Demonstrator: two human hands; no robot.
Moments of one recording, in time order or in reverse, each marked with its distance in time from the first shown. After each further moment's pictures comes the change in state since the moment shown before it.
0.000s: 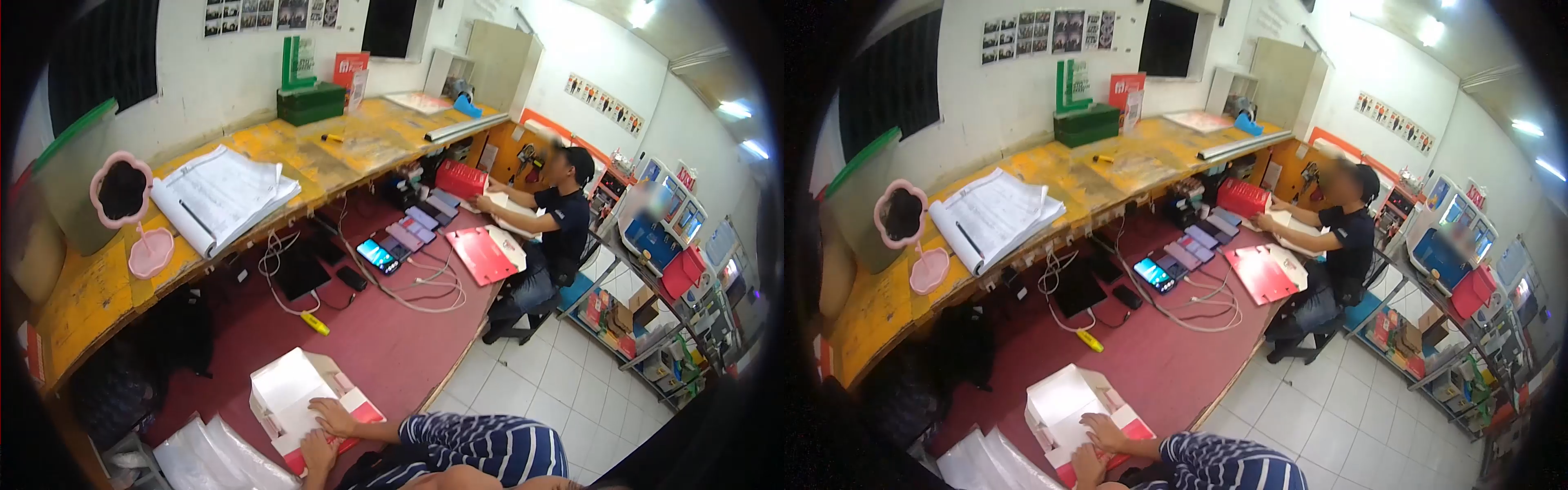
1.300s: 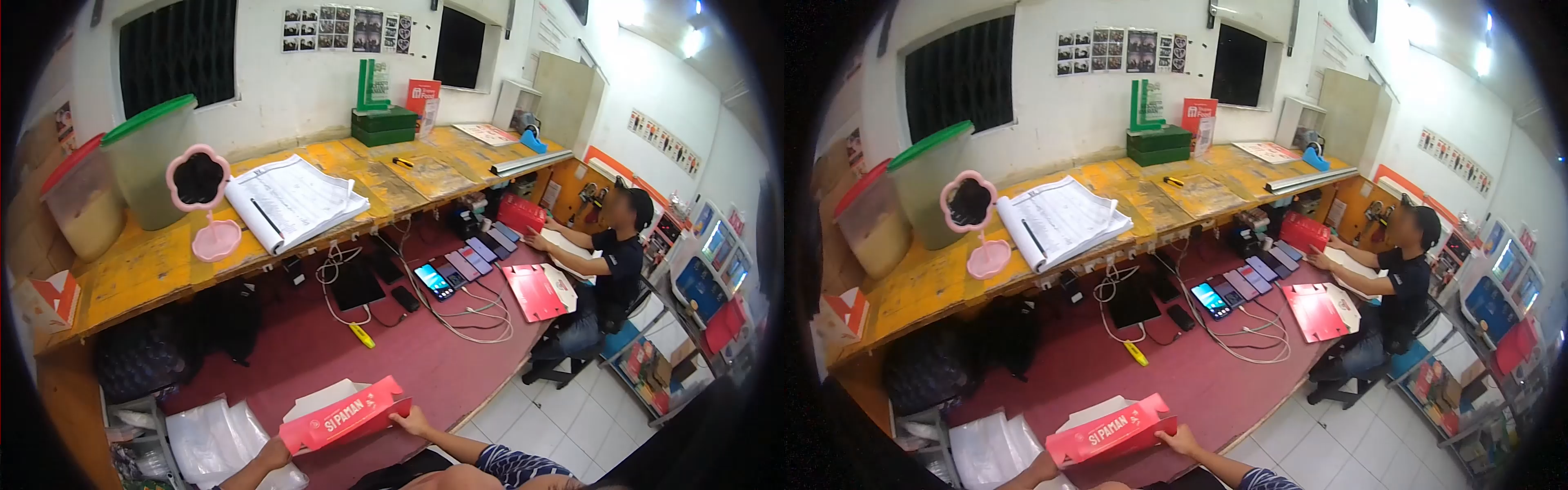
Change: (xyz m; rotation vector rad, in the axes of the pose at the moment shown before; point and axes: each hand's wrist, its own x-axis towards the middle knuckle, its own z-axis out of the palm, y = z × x) left_hand -0.019 -0.138 -0.062 -0.181 -0.207 0.340; right_hand -0.046 0.045 -0.093 0.542 0.121 0.607
